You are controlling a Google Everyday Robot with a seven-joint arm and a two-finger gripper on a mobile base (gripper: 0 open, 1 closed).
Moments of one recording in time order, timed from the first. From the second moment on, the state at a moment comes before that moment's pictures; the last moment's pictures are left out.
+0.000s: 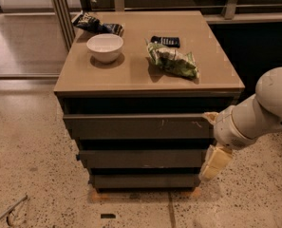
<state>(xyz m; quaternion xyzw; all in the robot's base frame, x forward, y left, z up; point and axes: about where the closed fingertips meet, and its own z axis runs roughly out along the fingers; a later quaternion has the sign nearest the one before) 0.454 -0.179 0.741 -0.60 0.76 0.09 0.21</state>
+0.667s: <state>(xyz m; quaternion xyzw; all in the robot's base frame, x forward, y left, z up) 0.458 -0.187 0.625 -0.63 0.75 0.09 0.20</state>
